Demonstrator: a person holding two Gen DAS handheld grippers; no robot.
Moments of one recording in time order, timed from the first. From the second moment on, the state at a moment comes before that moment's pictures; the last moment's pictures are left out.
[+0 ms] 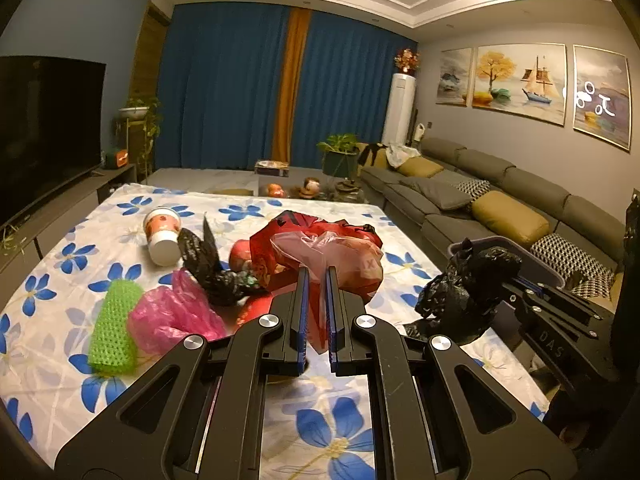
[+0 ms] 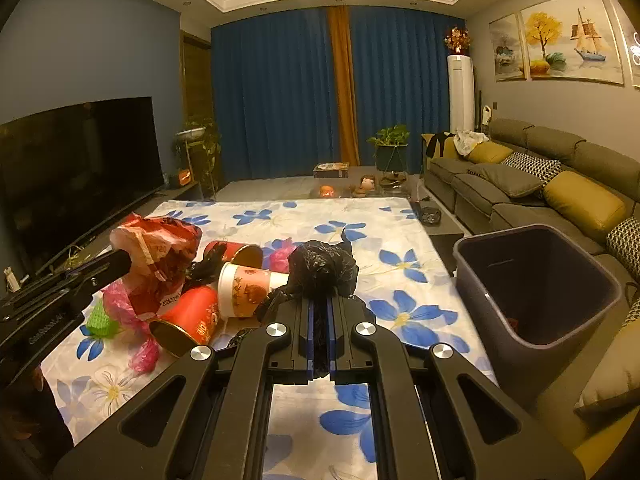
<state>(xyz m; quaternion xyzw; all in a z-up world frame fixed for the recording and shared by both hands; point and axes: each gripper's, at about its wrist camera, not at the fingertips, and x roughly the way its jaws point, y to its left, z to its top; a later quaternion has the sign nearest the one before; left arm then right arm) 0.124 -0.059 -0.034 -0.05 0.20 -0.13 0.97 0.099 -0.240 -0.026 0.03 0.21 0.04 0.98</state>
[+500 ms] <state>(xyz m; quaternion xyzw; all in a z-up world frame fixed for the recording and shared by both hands) 0.136 -0.115 -0.015 -0.02 0.19 -0.19 0.96 0.088 -0.296 -0.005 0.04 0.18 -0.02 0.98</state>
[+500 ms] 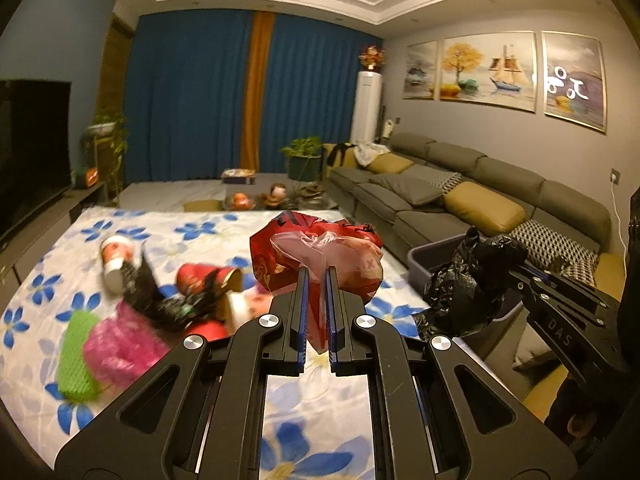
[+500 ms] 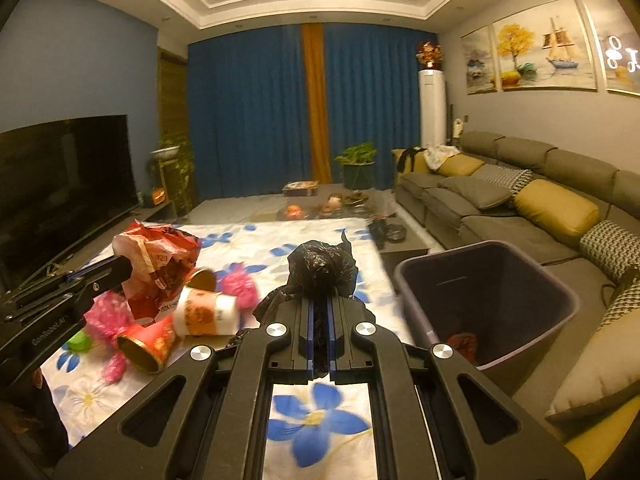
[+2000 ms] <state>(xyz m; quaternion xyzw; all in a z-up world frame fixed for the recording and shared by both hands) 0.221 -0.344 -0.030 0.00 0.20 -0.35 0.91 0.129 -0.457 -0.011 0.08 0.14 -0.21 0.96</state>
